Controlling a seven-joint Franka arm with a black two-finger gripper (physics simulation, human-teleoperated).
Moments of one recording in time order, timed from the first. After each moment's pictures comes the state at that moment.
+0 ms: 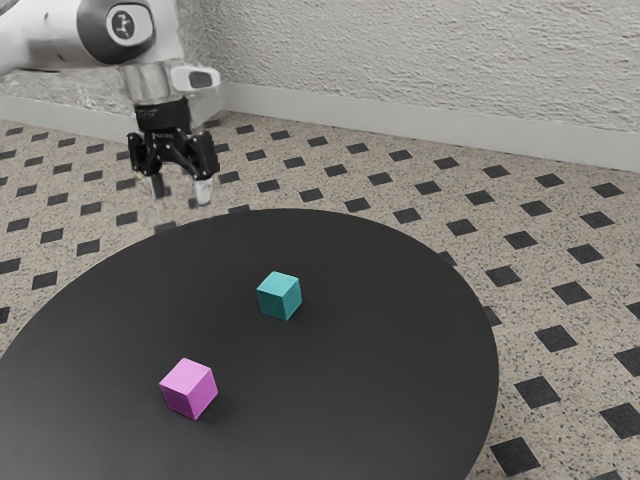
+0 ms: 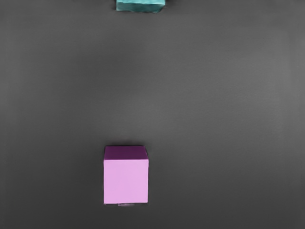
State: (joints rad) arm 0.14 0.07 -0.10 -1.54 -0.10 1.45 0.03
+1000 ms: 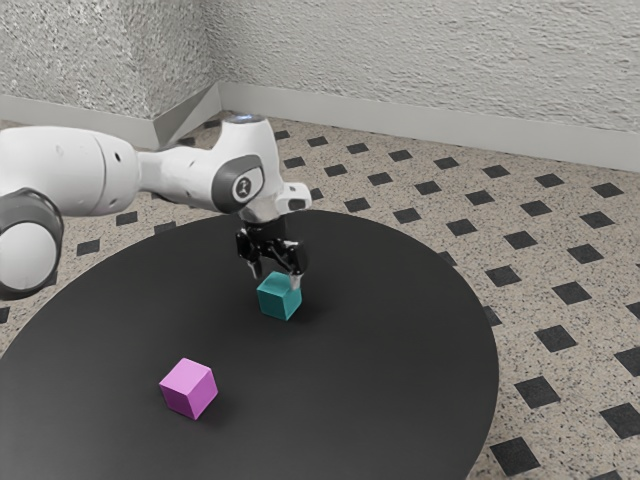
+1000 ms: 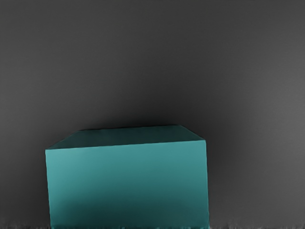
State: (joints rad) arm 0.15 0.61 -0.21 -1.52 0.07 2.06 -0.01
